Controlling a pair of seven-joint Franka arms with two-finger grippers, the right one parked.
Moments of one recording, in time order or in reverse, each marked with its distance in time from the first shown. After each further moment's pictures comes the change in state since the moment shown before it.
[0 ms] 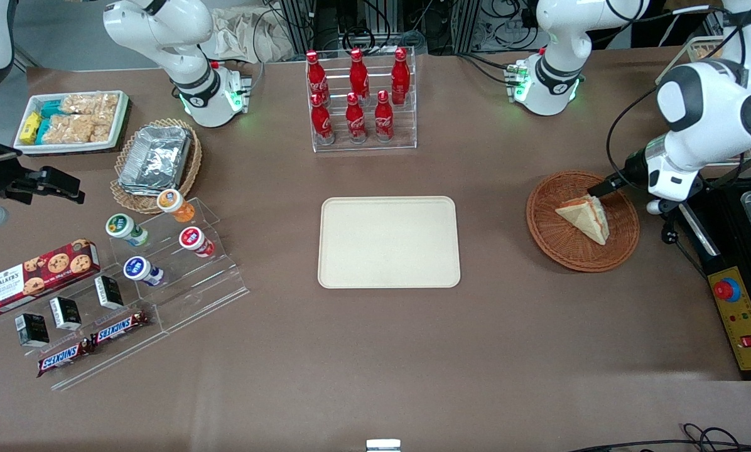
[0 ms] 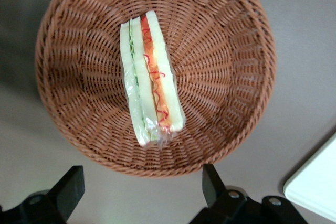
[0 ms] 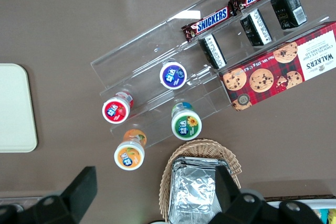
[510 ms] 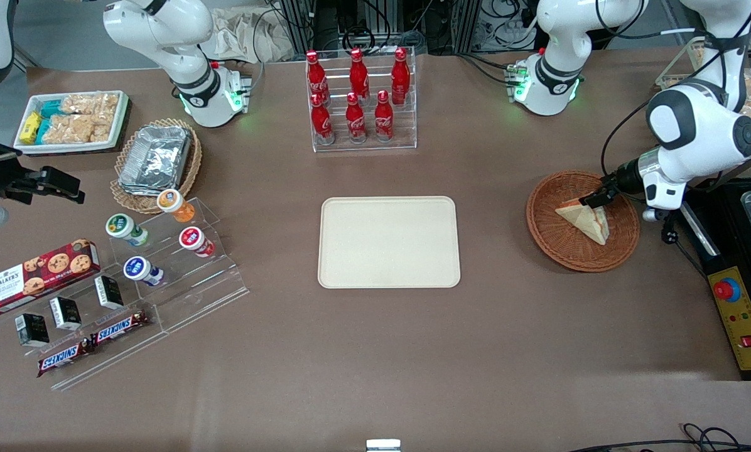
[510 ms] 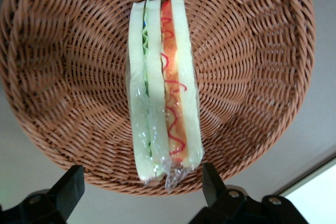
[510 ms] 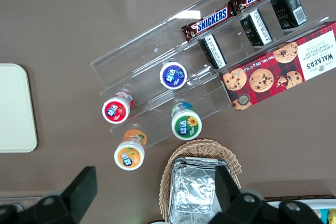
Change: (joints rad) arm 0.053 0.105 0.004 -0.032 -0.168 0.082 -0.013
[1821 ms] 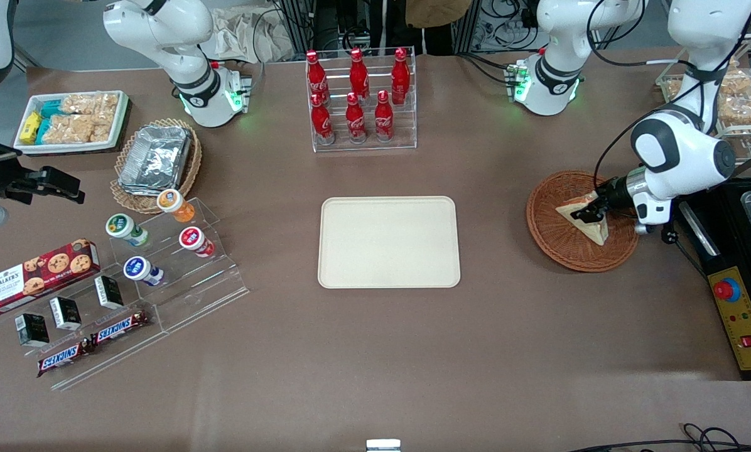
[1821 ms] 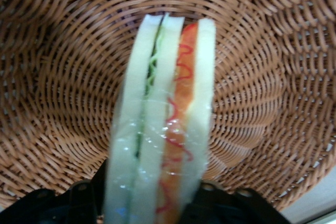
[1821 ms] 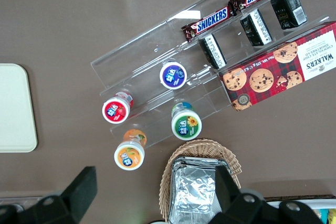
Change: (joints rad) arm -0.008 0.168 -0.013 0.026 -0.090 0.137 -0.030
